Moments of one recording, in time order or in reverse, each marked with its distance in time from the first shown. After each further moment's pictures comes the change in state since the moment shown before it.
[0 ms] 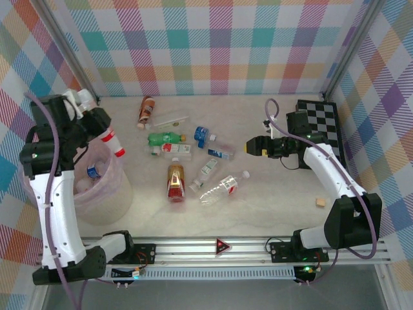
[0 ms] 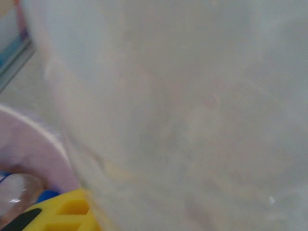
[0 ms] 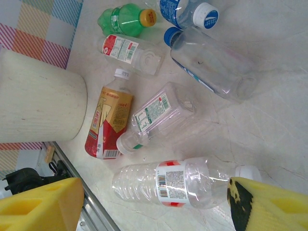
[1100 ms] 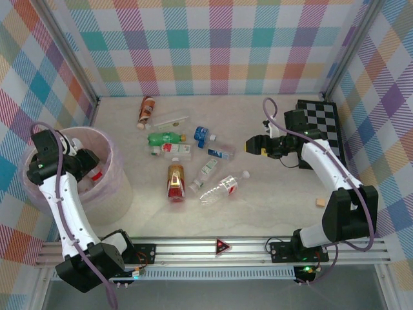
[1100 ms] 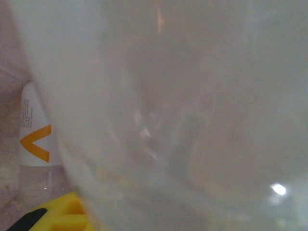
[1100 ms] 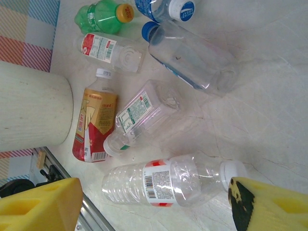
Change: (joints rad) left arm 0.323 -0.072 -0.468 -0.026 0.009 0.153; right arm 0.000 0.061 0.031 -0.031 0.052 0.023
